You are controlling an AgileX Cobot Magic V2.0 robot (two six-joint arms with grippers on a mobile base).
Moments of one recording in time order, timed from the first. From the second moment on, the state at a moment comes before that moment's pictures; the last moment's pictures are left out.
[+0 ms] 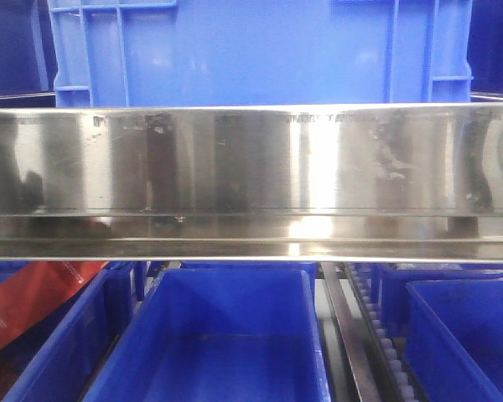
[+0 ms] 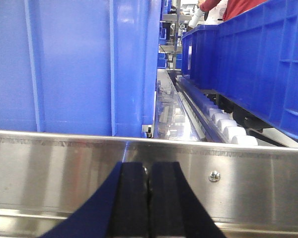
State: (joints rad) left arm -0.08 0.01 0.00 -0.04 0.08 0.02; right arm 0.26 0.31 -0.52 0.16 0.35 -0.16
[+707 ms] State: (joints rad) left arm -0.08 0.01 0.00 -0.04 0.07 0.02; right arm 0.05 0.17 -0.28 0.16 0.21 -0.16
